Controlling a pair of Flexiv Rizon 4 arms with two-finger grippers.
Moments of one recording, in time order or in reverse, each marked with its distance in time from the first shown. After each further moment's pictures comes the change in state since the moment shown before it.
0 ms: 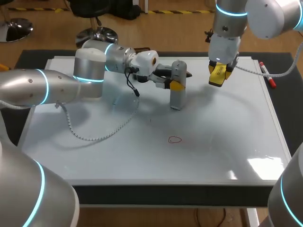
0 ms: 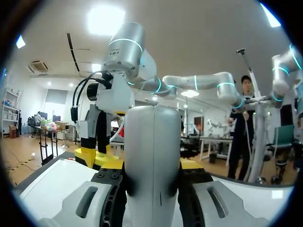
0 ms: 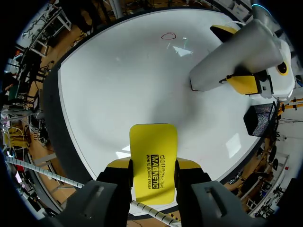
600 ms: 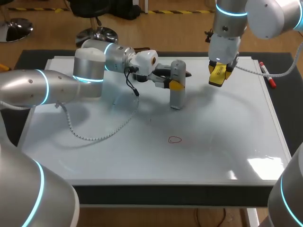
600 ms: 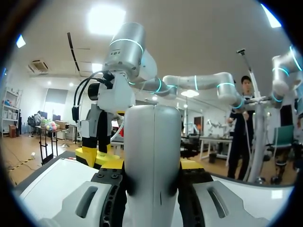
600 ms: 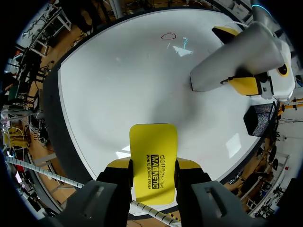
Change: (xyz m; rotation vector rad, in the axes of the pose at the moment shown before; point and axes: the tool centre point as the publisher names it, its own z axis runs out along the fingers) left arm -0.001 0.000 -0.003 -0.001 0.000 -0.001; right arm 0.000 0.000 0.000 0.000 0.000 0.000
